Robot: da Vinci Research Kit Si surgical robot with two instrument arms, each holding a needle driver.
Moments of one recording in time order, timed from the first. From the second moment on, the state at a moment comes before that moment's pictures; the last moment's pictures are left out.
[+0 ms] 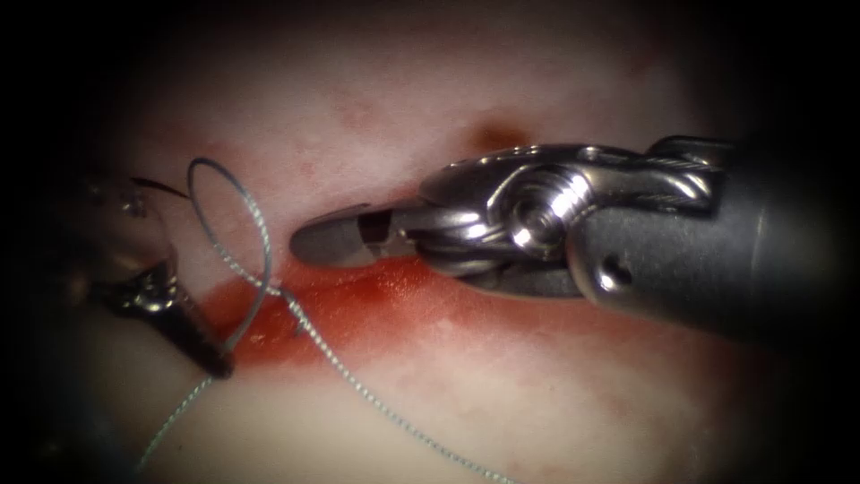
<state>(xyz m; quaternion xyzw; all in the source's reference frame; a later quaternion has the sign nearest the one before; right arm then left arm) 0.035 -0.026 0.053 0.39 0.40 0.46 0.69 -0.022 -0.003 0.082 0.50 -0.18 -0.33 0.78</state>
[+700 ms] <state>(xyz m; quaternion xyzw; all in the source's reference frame) 0.036 -0.027 0.052 0.53 0.47 0.44 0.55 -0.023 -0.004 0.085 0.50 -0.18 -0.30 0.79</state>
